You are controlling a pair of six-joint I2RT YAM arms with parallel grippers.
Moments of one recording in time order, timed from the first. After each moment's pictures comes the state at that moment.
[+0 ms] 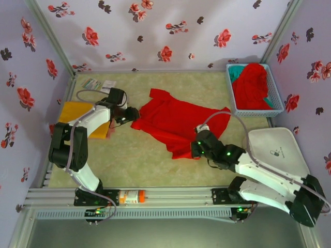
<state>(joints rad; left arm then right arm) -0.29 1.69 1.11 -0.50 0.26 -0.50 0.84 0.91 0.58 -0.51 0.19 0.57</state>
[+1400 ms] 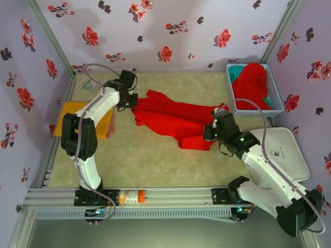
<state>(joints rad) -0.36 1.87 1.61 -0.86 -0.13 -0.30 0.49 0.96 0.81 -0.65 0.04 0.48</state>
